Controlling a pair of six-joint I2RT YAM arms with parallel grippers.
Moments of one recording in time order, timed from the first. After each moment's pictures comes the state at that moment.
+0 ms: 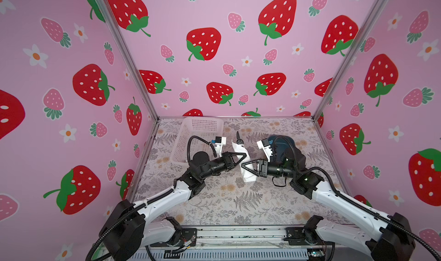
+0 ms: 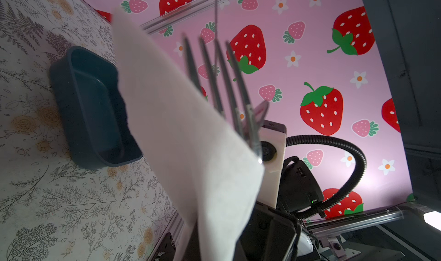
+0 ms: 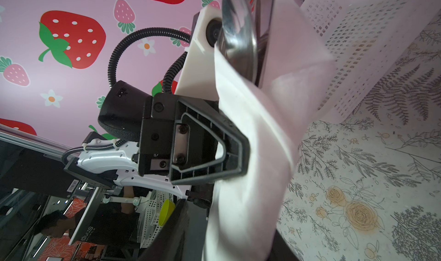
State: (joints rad) left arm -0.67 1.21 0.65 0.64 0.51 -1.23; right arm 0.79 1.07 0.74 0.15 -0.68 0.83
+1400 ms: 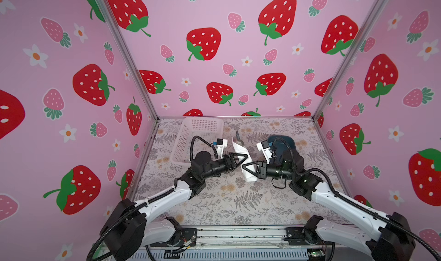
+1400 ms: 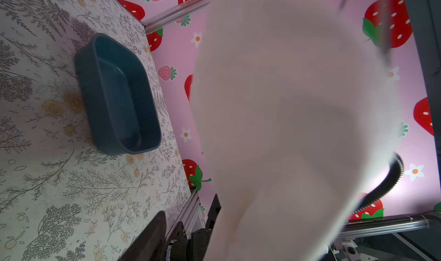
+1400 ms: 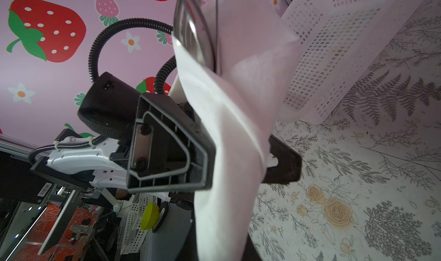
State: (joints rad) left arm -0.67 1.24 0.65 0.56 0.53 -1.20; right arm 0.80 1.06 0.71 0.14 -0.61 0.75
